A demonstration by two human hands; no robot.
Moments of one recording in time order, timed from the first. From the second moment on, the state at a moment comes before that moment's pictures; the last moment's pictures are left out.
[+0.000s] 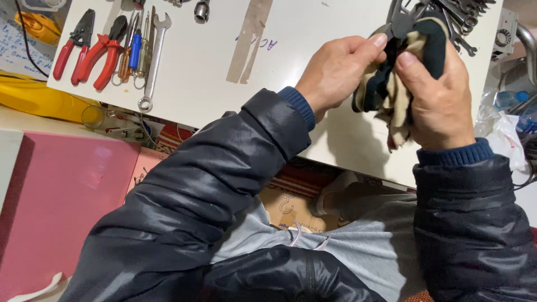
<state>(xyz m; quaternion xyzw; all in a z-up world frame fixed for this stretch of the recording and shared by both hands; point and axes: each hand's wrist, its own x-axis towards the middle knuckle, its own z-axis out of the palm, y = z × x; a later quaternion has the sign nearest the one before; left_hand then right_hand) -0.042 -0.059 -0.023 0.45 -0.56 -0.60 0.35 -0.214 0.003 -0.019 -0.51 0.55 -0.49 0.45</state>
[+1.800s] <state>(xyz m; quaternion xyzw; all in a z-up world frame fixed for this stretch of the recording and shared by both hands) -0.031 -0.076 -0.020 0.42 -0.36 -0.69 0.46 -0.149 0.005 -0.006 -0.33 0.52 -0.60 0.51</state>
